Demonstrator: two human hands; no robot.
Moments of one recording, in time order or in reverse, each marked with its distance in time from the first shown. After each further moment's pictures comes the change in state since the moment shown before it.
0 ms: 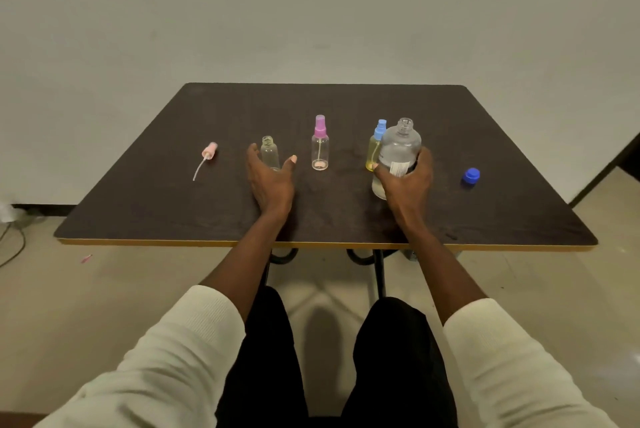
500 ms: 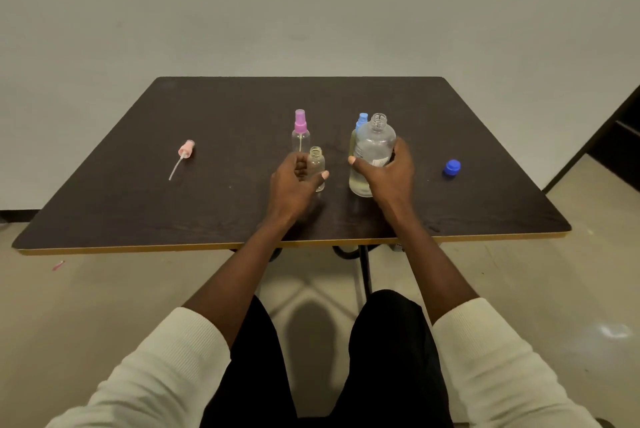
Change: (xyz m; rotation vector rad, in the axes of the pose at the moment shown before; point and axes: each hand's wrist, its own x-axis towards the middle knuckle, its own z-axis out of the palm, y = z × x) left_hand -0.040 0.018 0.019 -0.010 -0.484 0.188; right_hand 0.004 -0.011 -0.004 0.020 -0.096 0.034
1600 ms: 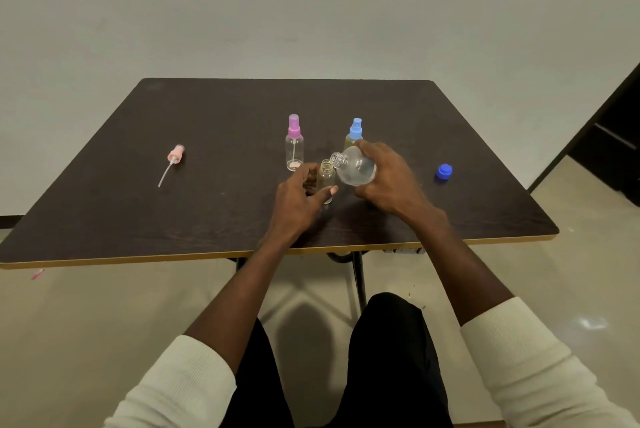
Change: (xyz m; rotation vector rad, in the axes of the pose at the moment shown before) left_hand -0.009 -0.008 0.012 -0.023 -0.090 0.089; right_hand 0.009 -0.034 -0.028 -0.661 -0.465 -0.228
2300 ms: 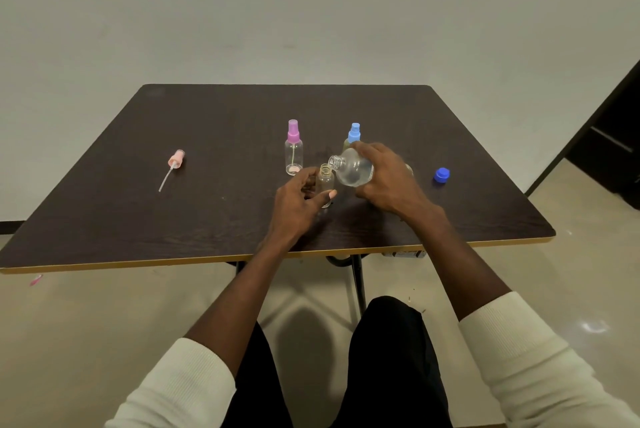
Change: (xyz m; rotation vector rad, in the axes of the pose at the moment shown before) left_hand -0.001 0.002 0.000 -0.039 0.002 0.012; right_hand 0.005 0.000 -0.004 -0.055 -0.004 -0.030
